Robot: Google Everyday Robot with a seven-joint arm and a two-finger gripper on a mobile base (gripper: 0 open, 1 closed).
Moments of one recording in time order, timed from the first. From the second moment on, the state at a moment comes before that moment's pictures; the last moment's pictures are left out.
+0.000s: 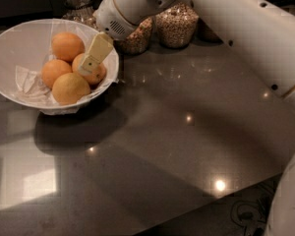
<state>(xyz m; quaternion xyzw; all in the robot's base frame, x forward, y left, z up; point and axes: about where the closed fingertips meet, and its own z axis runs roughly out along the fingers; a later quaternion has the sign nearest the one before) 0.626 0.129 0.954 -0.65 0.64 0.19 0.37</state>
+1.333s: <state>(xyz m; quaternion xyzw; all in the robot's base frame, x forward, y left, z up) 0.633 0.178 0.936 -0.60 0.65 0.24 0.41</state>
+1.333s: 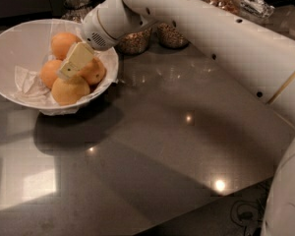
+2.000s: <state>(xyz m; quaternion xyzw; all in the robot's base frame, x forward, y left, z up) 0.652 0.195 0.953 -0.55 0.68 0.22 0.43</state>
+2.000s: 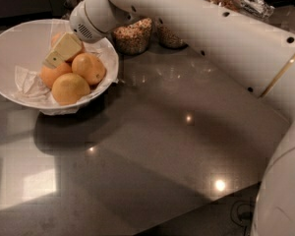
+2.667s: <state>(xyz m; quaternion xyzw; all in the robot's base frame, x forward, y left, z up) 0.652 0.195 0.953 -0.55 0.68 0.22 0.43</state>
